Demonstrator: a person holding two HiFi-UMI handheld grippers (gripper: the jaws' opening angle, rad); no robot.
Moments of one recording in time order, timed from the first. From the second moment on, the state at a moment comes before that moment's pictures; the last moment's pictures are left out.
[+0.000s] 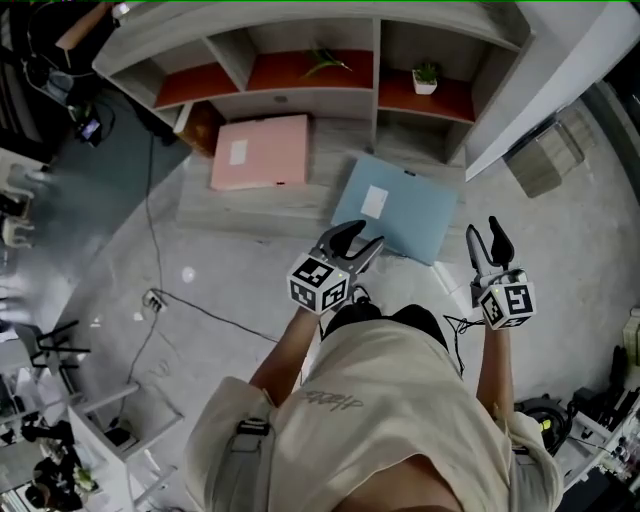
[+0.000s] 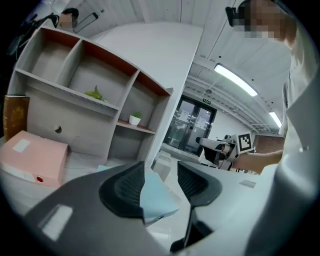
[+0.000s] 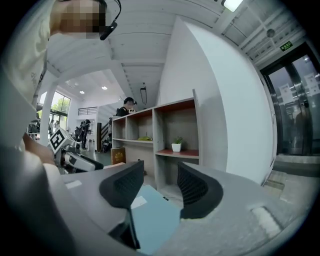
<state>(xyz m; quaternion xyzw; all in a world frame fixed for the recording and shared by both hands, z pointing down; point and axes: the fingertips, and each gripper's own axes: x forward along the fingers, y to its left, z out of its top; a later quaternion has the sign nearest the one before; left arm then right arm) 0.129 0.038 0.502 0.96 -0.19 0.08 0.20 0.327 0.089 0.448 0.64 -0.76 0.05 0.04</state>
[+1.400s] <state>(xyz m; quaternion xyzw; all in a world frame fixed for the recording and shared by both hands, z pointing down) 0.135 0.031 0.712 0.69 -0.37 0.08 0.61 0.297 -0.113 0.684 0.24 -0.89 0.22 0.32</state>
